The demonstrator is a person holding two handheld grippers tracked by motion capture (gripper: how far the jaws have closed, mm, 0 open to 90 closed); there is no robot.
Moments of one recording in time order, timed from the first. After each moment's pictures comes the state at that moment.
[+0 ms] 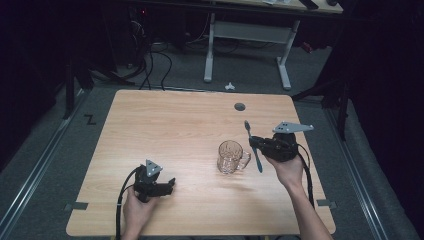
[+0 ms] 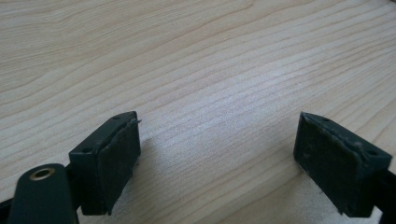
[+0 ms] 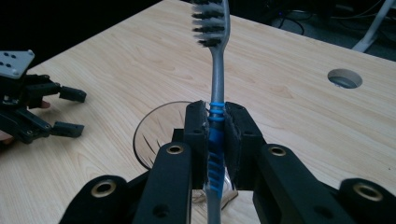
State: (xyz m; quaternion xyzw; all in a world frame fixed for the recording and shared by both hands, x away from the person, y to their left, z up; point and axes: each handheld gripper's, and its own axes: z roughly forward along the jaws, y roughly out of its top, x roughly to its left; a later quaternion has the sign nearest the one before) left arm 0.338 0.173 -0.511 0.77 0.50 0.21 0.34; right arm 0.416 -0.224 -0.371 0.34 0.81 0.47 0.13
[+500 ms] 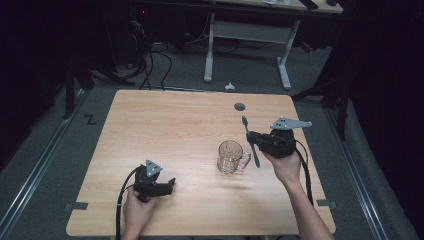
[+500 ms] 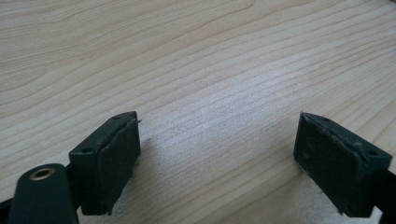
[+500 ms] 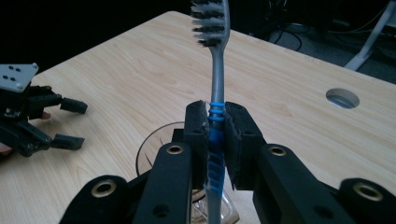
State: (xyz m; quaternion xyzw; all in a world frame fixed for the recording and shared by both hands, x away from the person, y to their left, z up) left arm 0.338 0.173 -0.512 0.77 0.50 0.21 0.34; right arm 0.420 -0.215 -0.360 0.33 0.80 0.48 0.14
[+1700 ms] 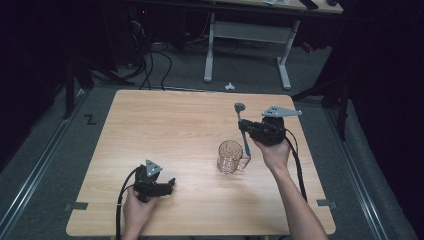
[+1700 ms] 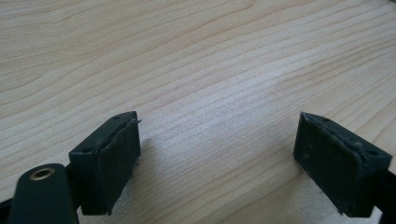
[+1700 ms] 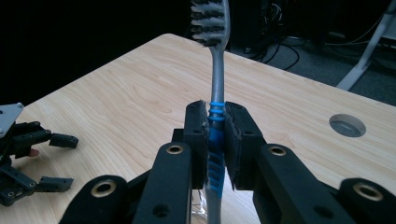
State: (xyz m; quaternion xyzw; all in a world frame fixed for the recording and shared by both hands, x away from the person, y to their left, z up) left arm 0.338 0.173 -0.512 0.77 0.50 0.21 0.34; right arm 0.449 -0.190 -0.356 0.34 0.78 0.50 0.15
